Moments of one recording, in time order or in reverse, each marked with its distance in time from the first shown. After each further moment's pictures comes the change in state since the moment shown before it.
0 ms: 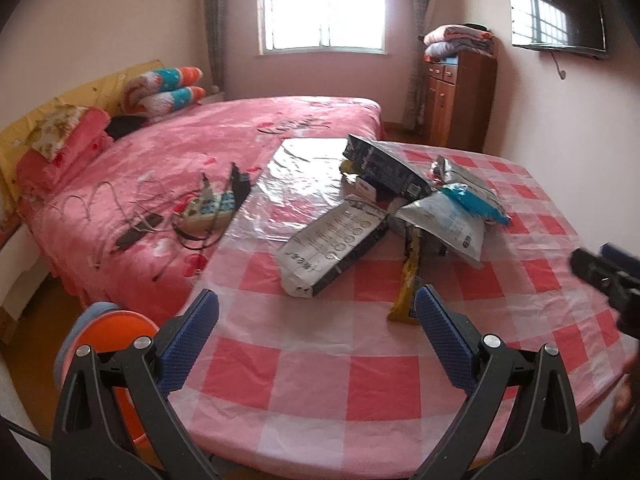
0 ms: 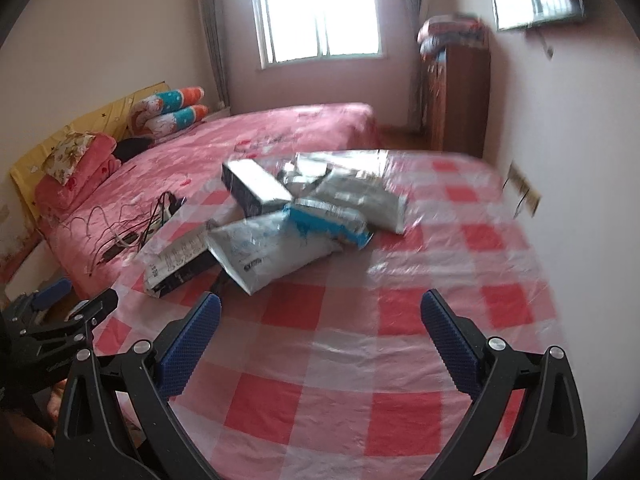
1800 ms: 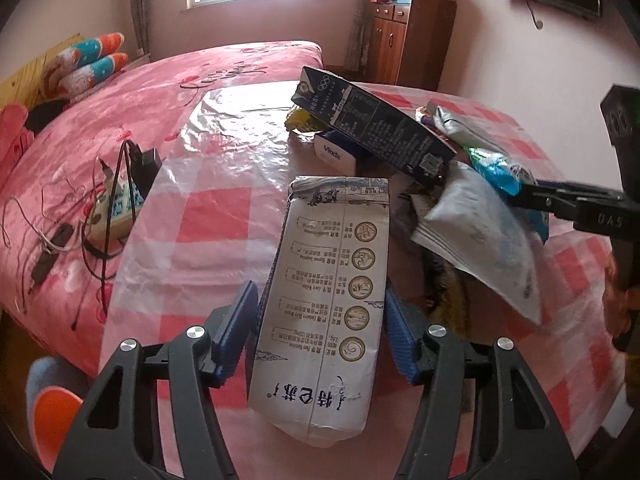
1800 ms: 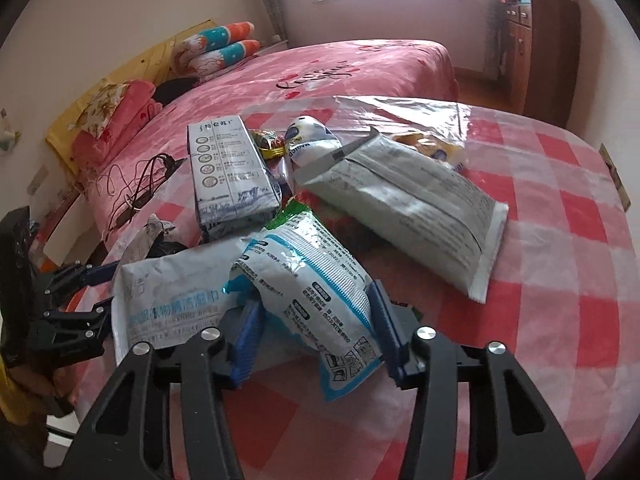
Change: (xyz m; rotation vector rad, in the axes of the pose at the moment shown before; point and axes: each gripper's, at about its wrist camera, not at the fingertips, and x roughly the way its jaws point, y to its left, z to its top) left arm 0.139 -0.004 0.039 0.109 0.206 -0.202; right arm 0.146 -0.040 0.078 -0.100 0.214 0.204
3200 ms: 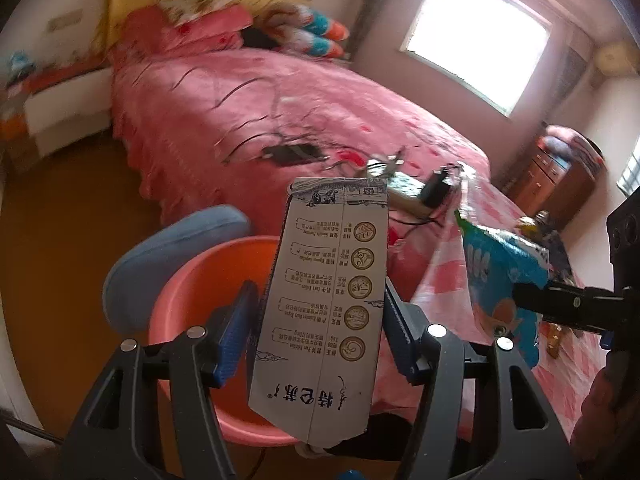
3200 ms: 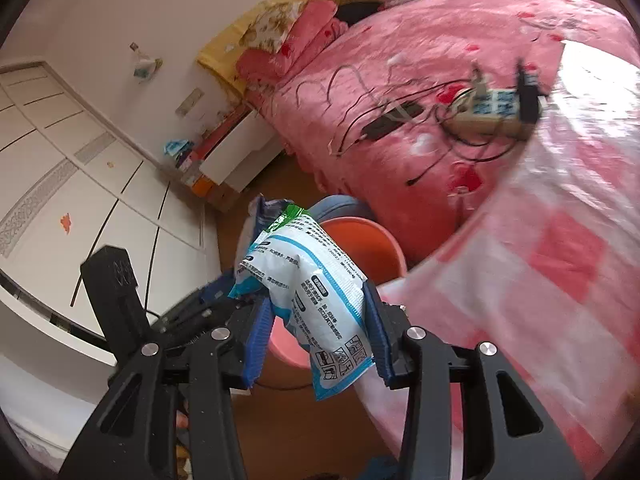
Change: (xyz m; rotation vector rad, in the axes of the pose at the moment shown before) left arm -0.170 0.222 -0.183 -0.686 -0.209 0.276; right arm 0.051 0.357 -0.039 -0.194 0.296 0.604
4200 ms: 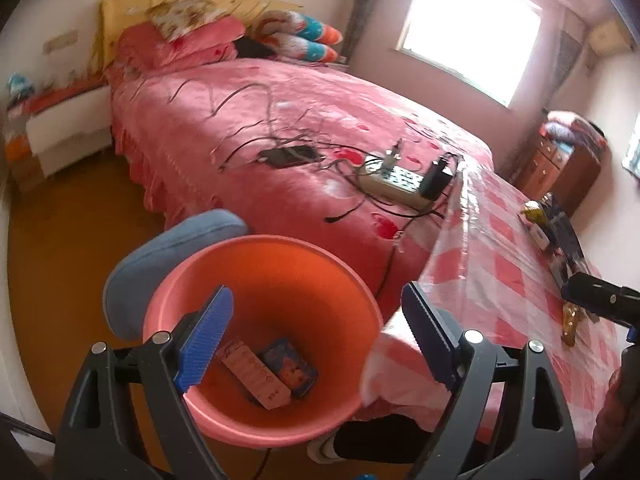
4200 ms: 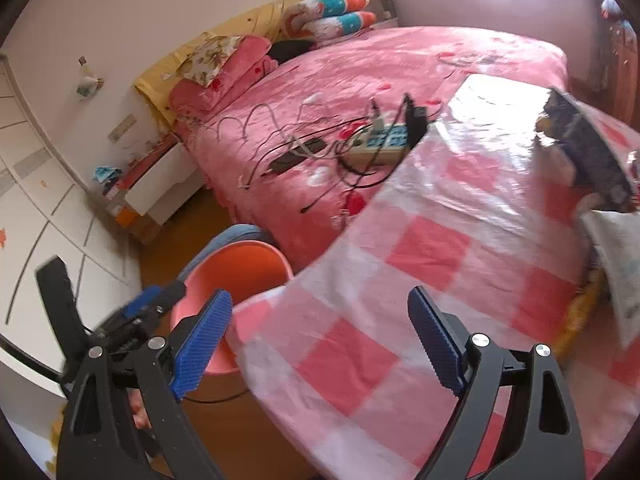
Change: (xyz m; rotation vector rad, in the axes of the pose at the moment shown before) left arm -0.003 -0.034 -0.010 0.107 -0.038 0.039; right arm -0.070 -0.042 -0.041 0.005 -0.192 -0.344
